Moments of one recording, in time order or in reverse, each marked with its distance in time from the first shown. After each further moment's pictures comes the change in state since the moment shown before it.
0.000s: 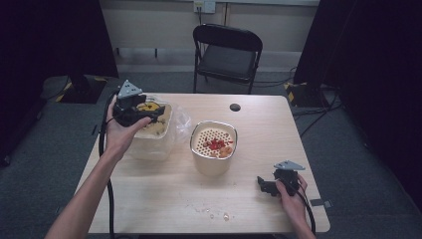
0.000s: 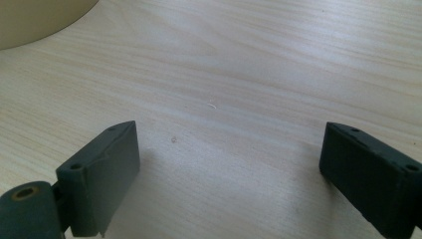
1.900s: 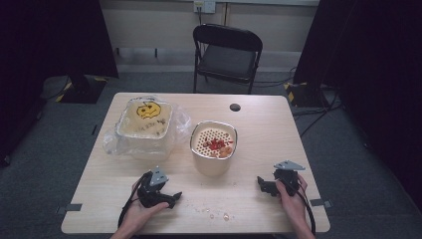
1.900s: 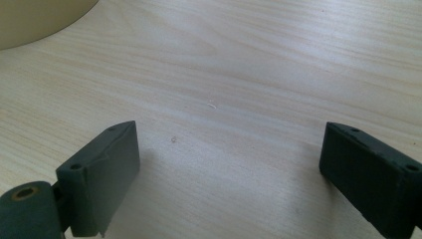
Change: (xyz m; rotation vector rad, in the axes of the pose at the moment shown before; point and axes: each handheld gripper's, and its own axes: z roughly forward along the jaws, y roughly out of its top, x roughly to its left) left arm -0.107 -0.201 0.020 0.328 -0.143 0.053; right arm 0.000 0.000 0.000 0.000 0.000 0.000
